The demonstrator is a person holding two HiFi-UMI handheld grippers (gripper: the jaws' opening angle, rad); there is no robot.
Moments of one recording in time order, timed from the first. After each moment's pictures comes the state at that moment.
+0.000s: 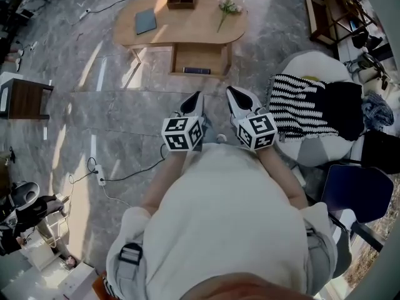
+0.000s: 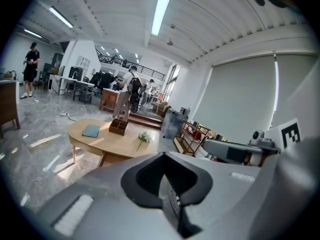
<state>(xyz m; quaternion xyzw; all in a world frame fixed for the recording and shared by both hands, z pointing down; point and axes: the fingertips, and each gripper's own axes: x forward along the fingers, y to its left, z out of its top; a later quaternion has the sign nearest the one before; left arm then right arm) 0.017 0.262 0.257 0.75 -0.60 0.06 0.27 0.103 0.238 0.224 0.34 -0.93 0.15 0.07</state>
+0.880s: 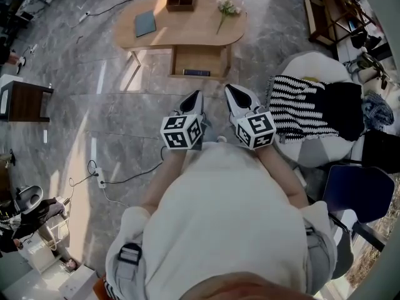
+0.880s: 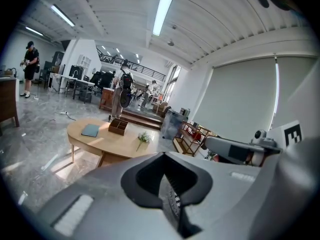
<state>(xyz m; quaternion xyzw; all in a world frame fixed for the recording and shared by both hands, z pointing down) 0.012 0.252 0.258 0.75 -0.60 0.06 0.28 0.097 0.229 0.215 0.34 -0.93 0.13 0.06</state>
